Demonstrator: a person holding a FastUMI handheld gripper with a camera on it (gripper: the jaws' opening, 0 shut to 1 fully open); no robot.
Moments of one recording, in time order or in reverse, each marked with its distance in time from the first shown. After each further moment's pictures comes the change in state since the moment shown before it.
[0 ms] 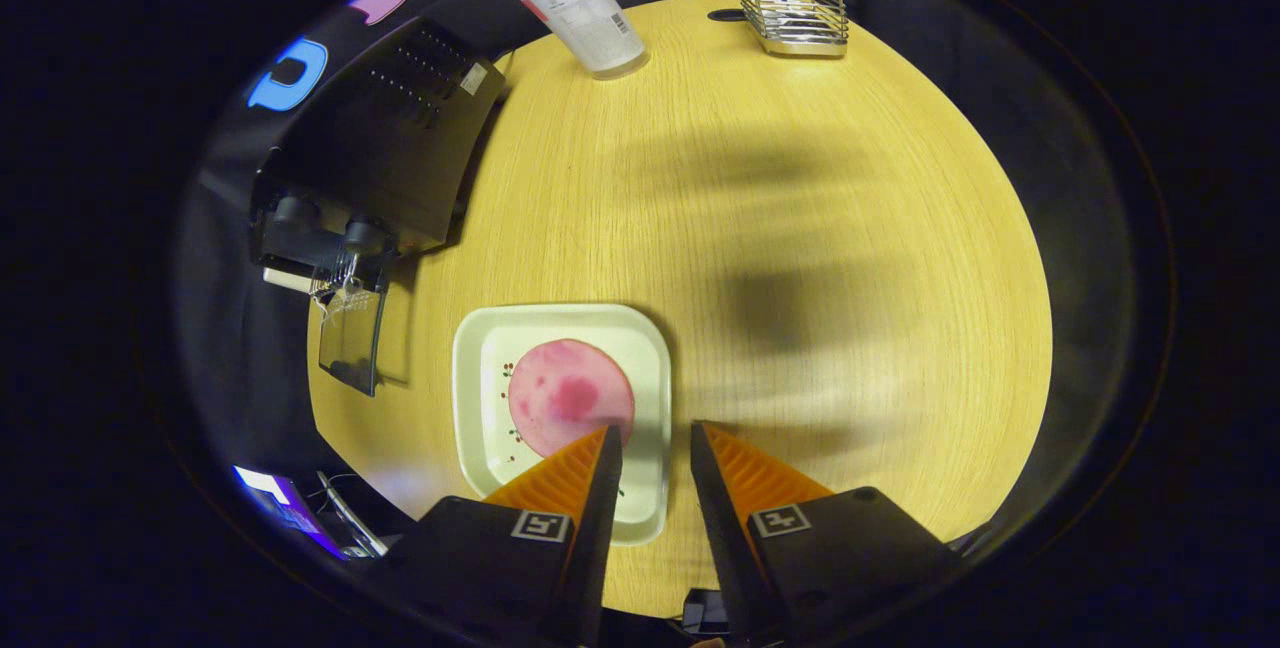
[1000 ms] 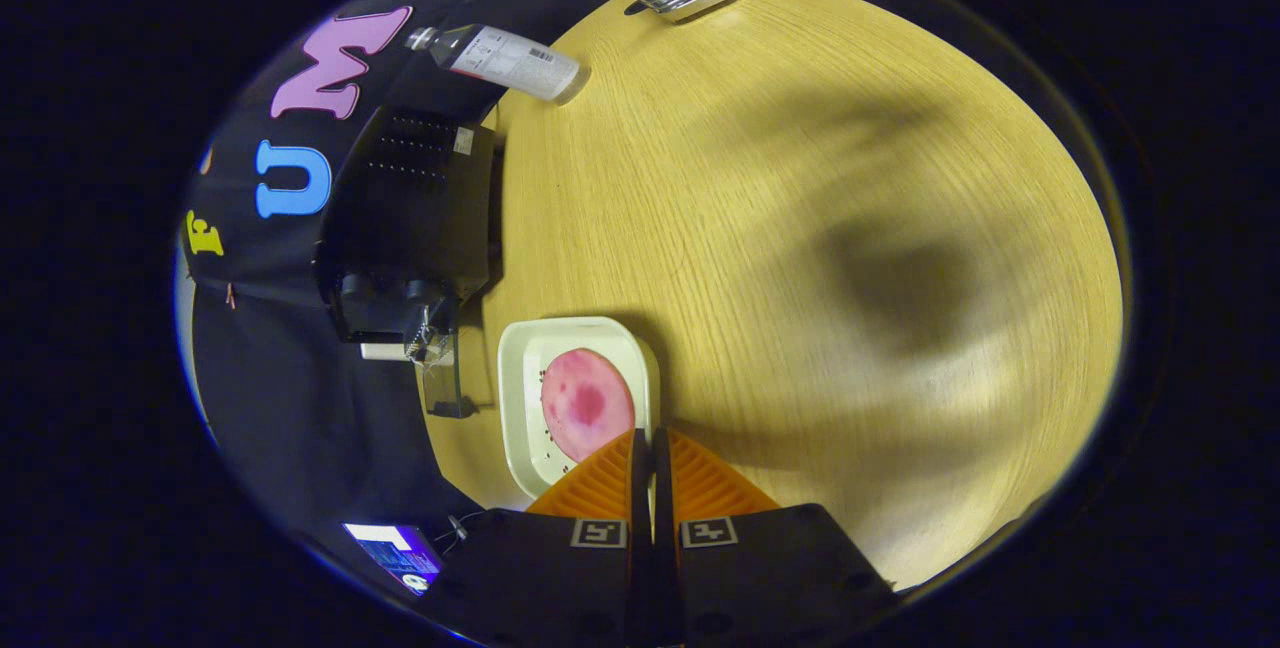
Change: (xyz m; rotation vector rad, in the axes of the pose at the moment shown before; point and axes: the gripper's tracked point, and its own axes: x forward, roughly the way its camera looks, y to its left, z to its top) arm -0.011 0.034 -0.017 0.319 -0.036 0.366
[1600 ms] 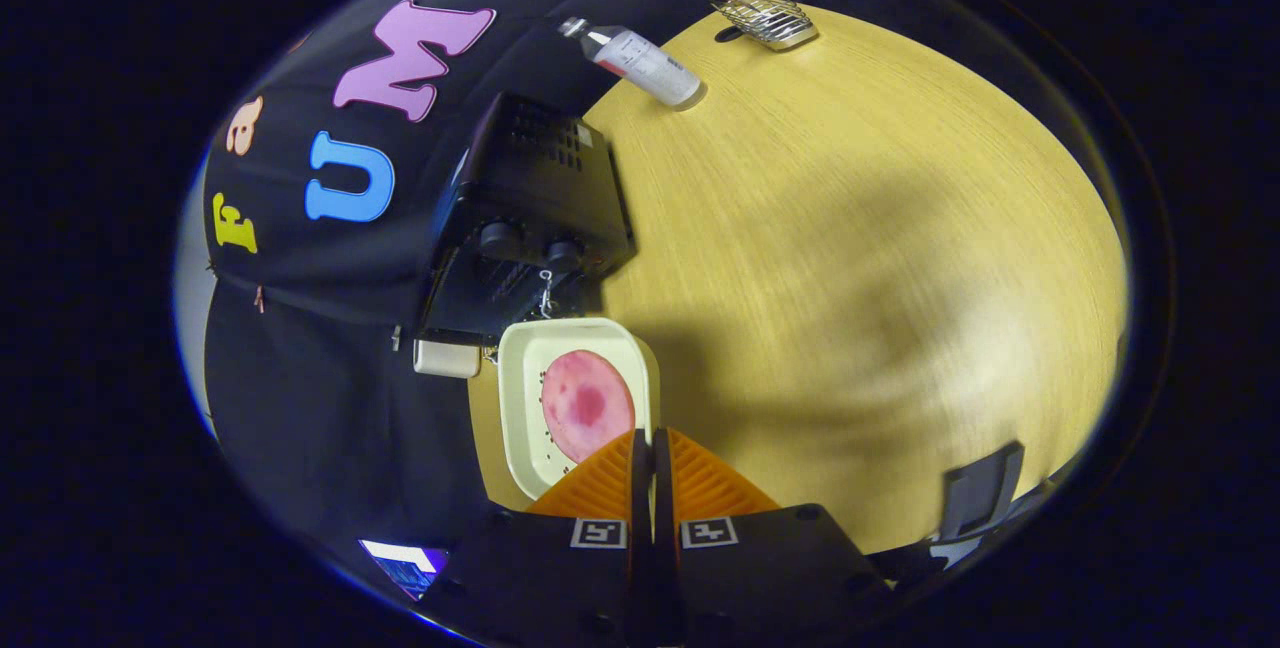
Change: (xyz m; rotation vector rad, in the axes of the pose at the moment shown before) arm -0.017 0.132 -0.070 0.004 -0.157 0.078
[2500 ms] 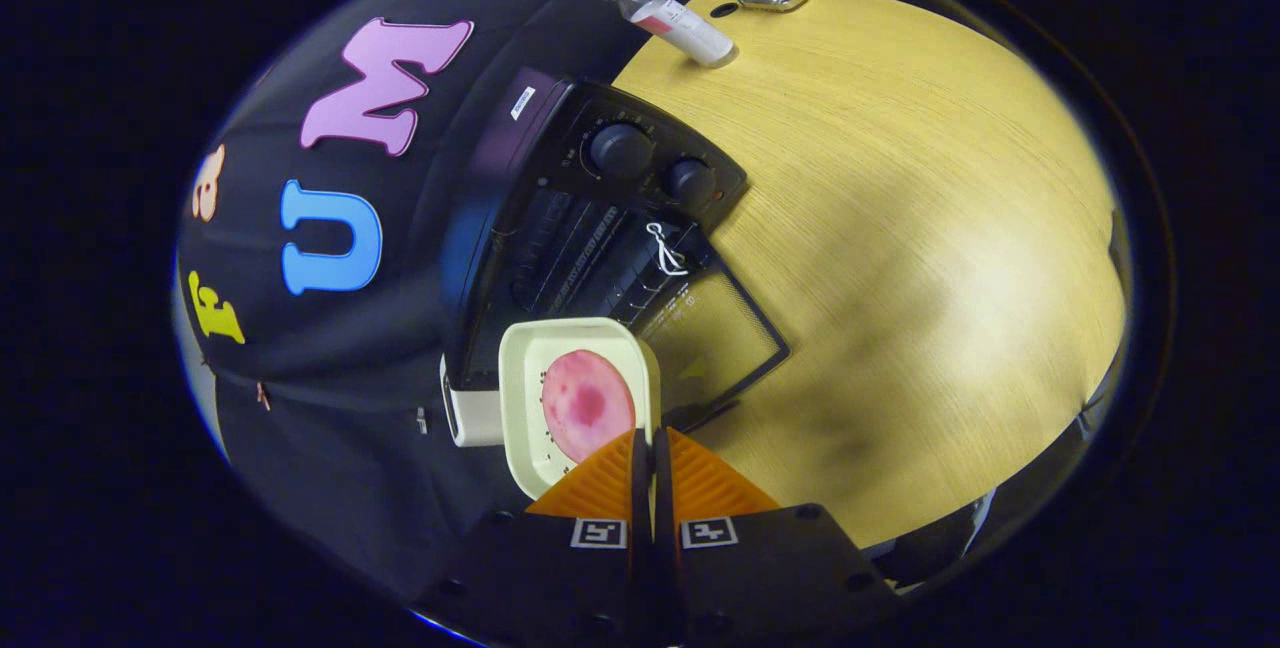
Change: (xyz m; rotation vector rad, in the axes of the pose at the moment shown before) arm 0.100 0.133 -0.032 0.285 -0.150 -0.056
